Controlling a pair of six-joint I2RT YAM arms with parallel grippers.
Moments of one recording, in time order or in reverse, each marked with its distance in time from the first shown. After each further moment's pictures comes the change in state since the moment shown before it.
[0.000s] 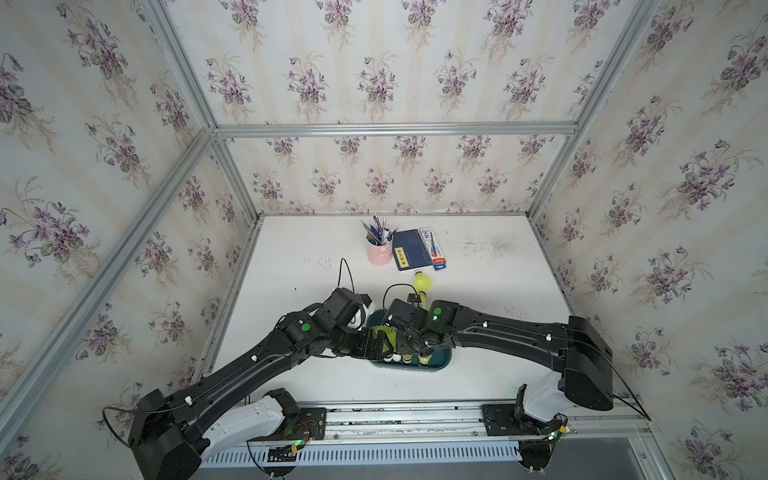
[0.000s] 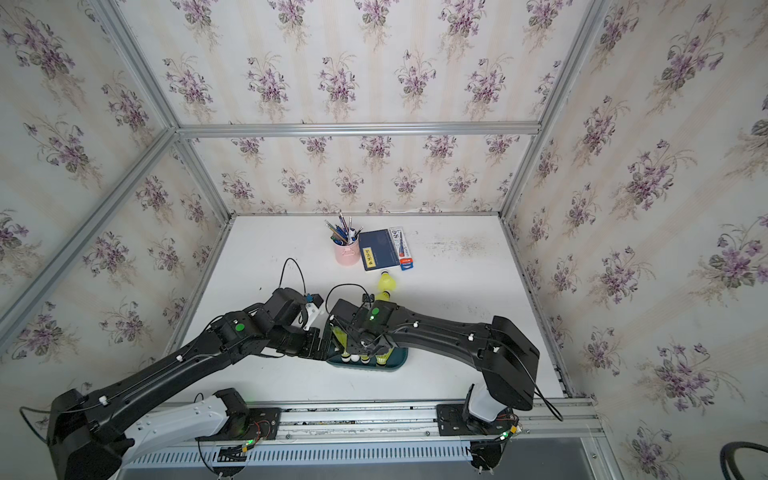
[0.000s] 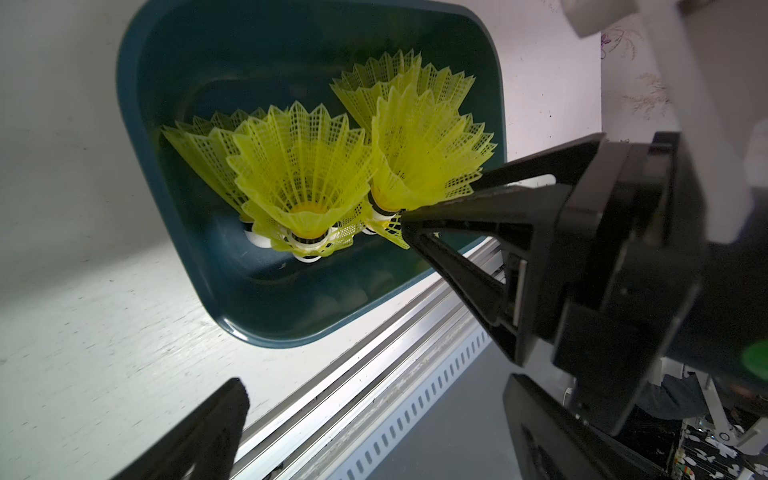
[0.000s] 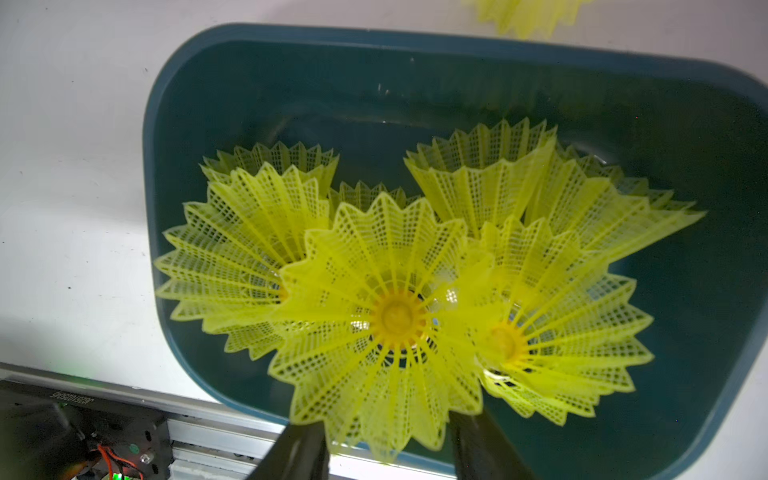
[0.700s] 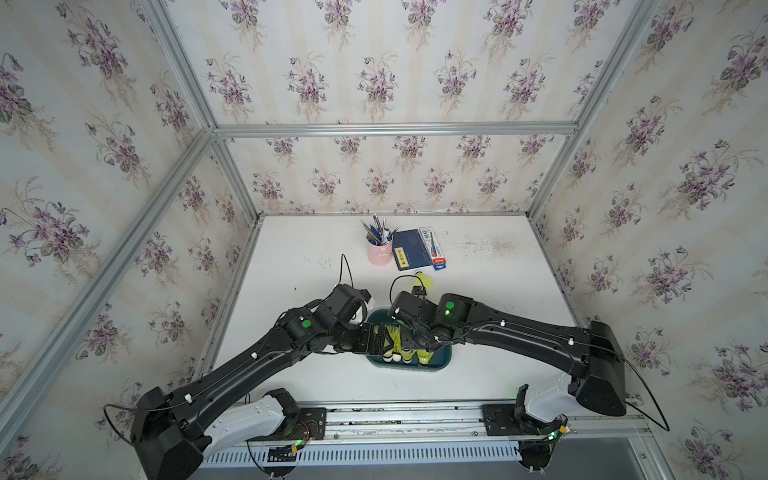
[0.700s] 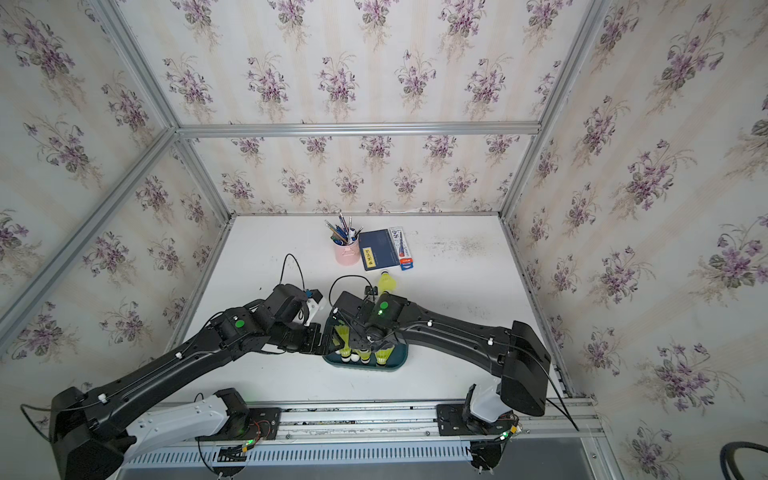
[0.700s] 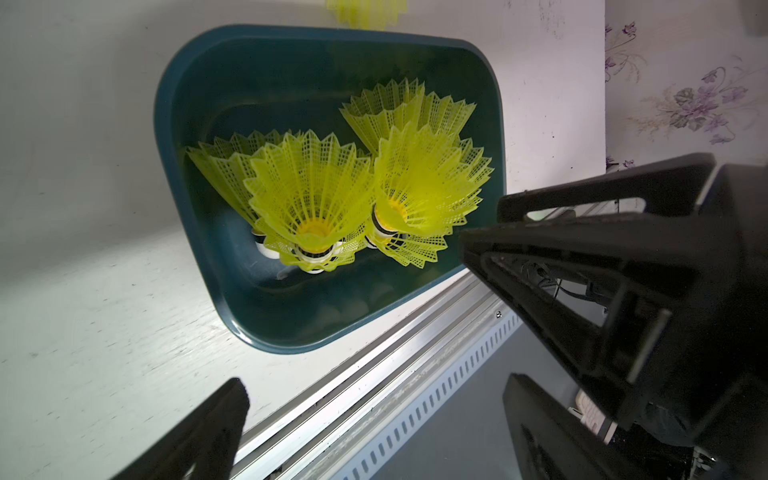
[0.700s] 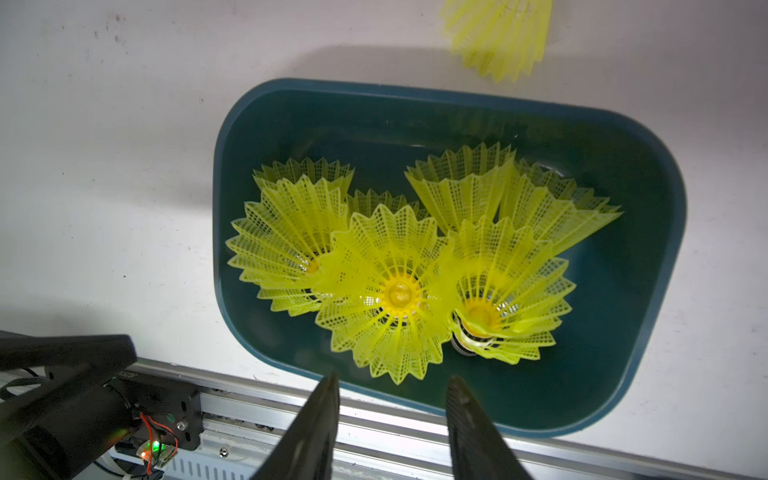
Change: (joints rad) left arm -0.004 0.023 0.066 -0.035 -0.057 -0.025; right arm -0.016 -0.063 0.079 -0.092 0.023 -0.019
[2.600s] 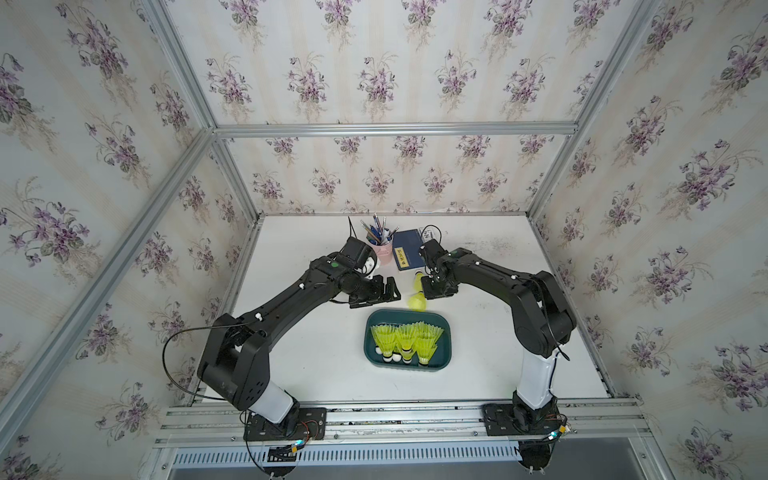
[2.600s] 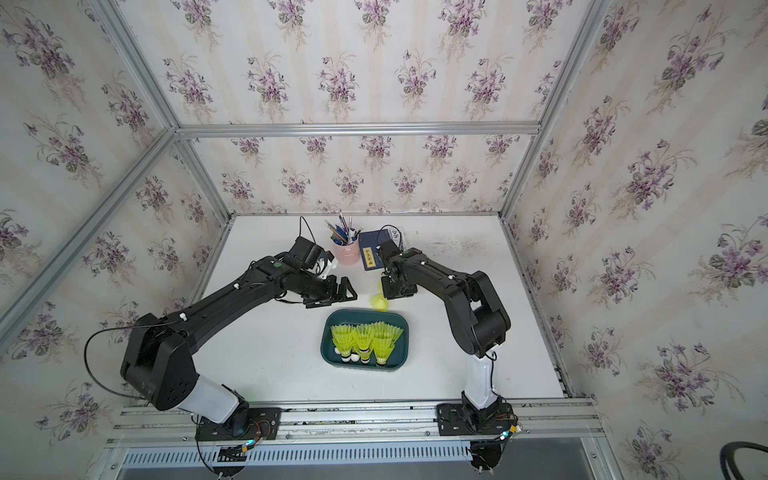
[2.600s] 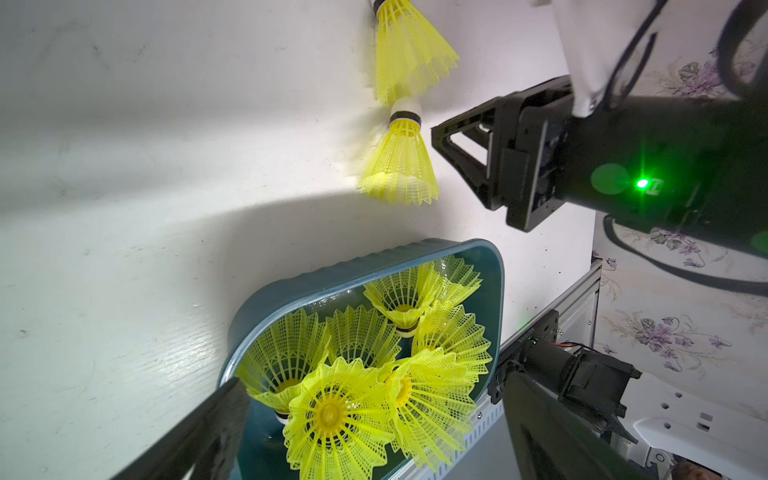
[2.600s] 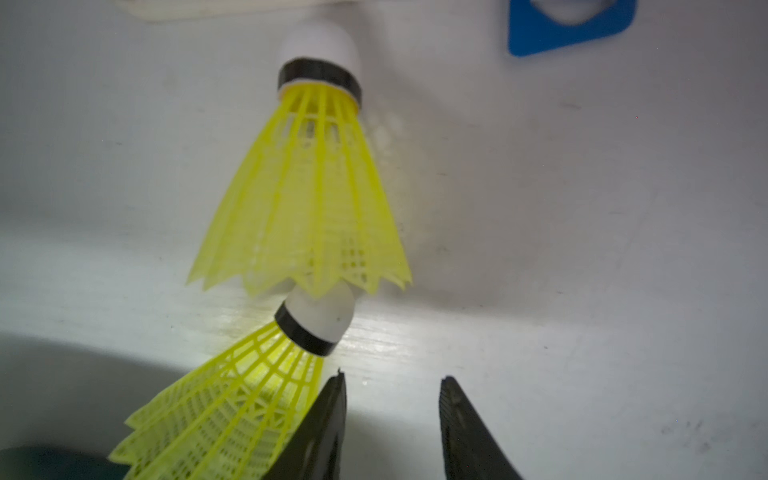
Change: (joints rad) left arm 0.245 0.486 0.328 0.064 0.112 0.105; right arm -0.537 0.427 0.113 0.212 -0.079 -0.708
